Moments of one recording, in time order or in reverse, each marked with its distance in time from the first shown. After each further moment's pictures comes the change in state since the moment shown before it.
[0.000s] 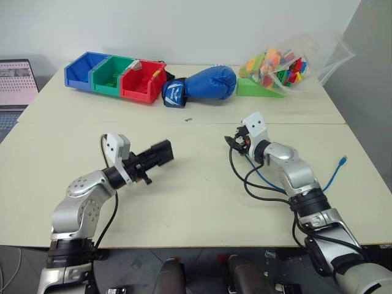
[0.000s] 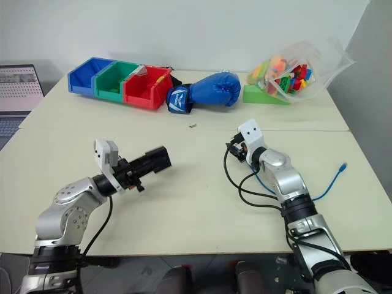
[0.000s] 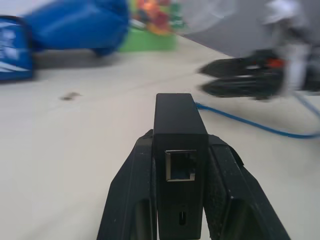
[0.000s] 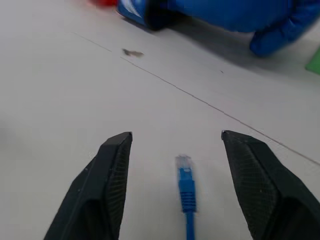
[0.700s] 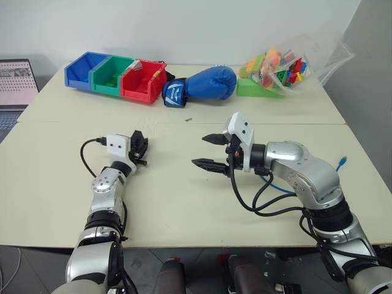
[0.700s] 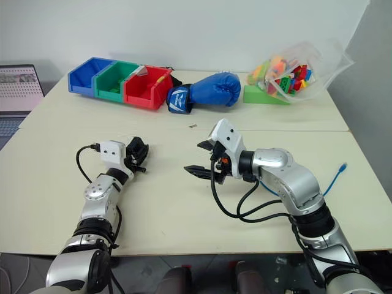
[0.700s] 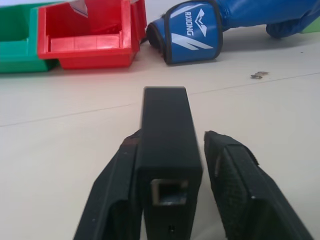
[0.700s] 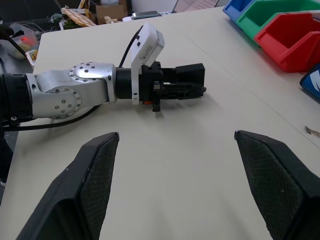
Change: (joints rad) left arm -0.242 -0.103 0.029 0.770 0.253 -0.612 0.241; right arm -0.005 -0.058 0.080 -0.458 0.198 0.334 0.191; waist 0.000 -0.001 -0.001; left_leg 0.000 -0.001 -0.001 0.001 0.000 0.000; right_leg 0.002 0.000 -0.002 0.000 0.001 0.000
